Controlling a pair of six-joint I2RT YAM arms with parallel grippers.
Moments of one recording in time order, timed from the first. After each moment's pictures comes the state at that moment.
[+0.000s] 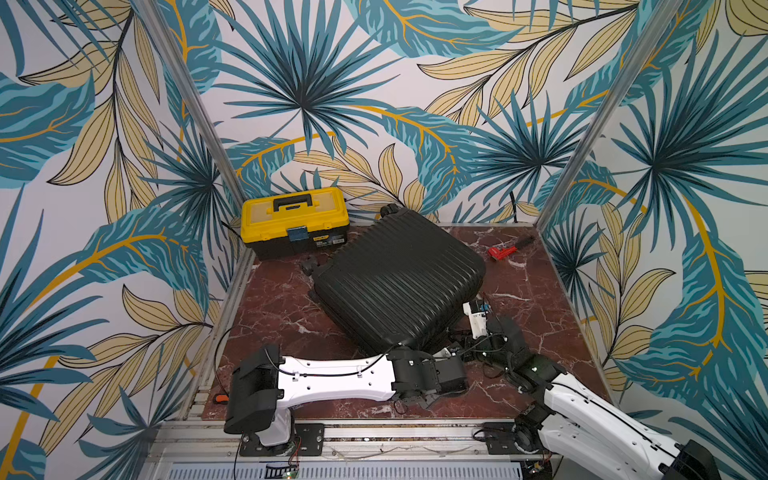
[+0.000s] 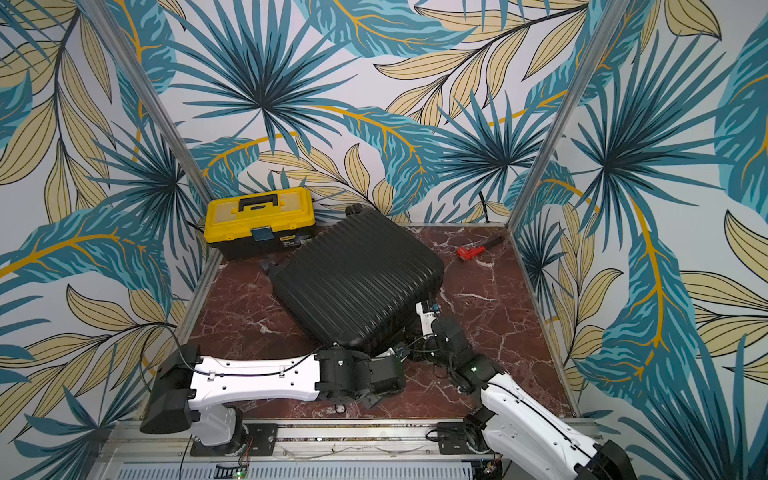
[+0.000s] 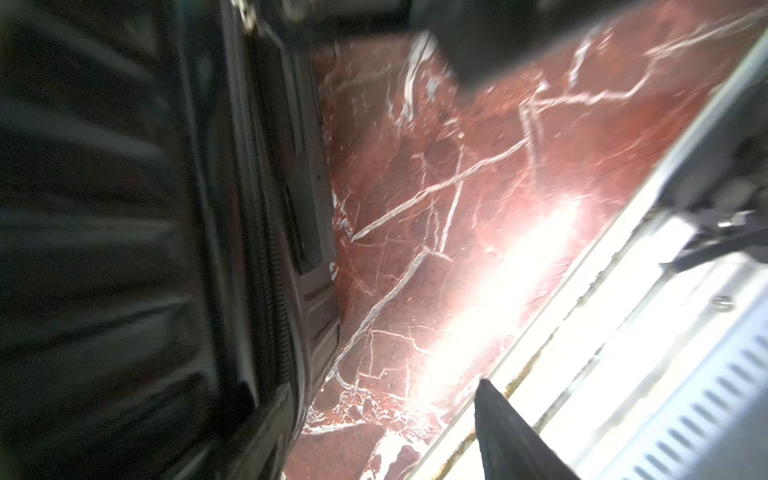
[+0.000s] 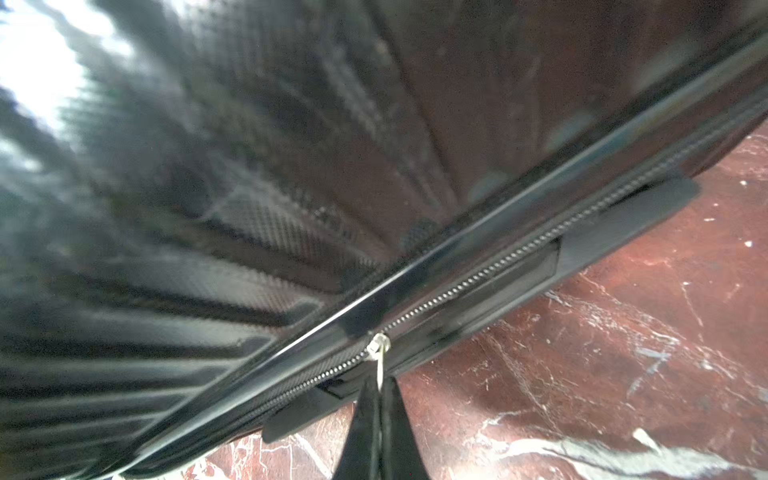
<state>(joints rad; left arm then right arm) -1.39 1.65 1.28 -0.88 -0.34 -0.43 0.55 0.81 0.40 -0.20 -0.11 0.48</state>
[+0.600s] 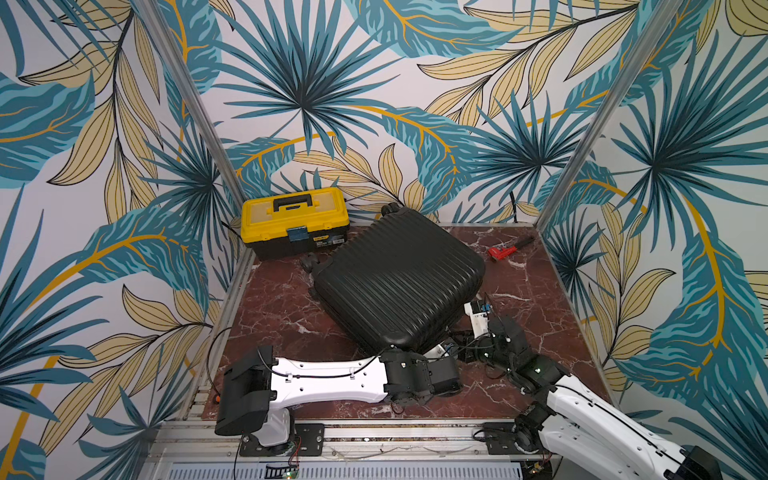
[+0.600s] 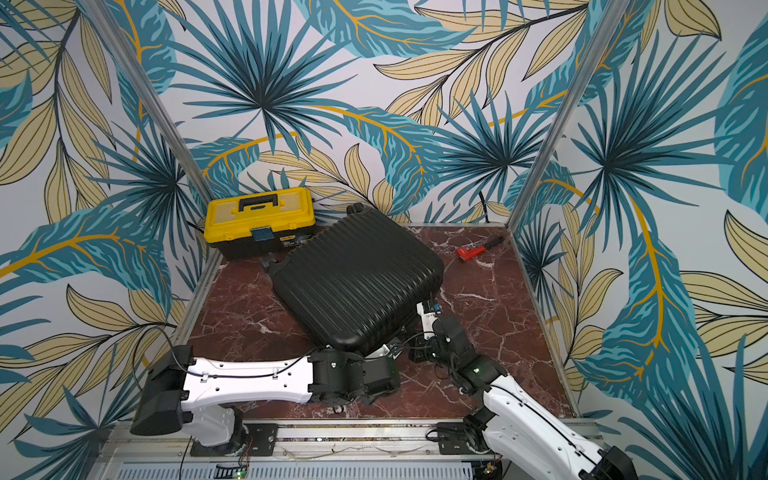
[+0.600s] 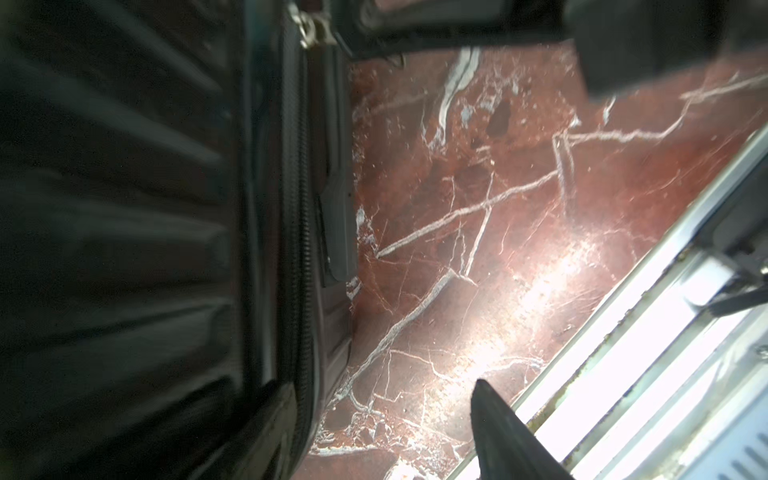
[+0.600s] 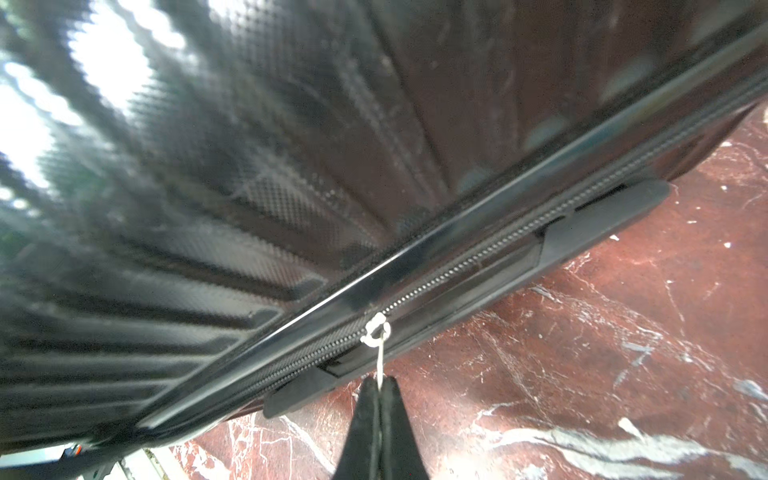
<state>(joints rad) -1.38 1.58 1.23 -0.80 -0.42 -0.46 0.55 0.79 0.42 -0.24 -0.11 0.47</state>
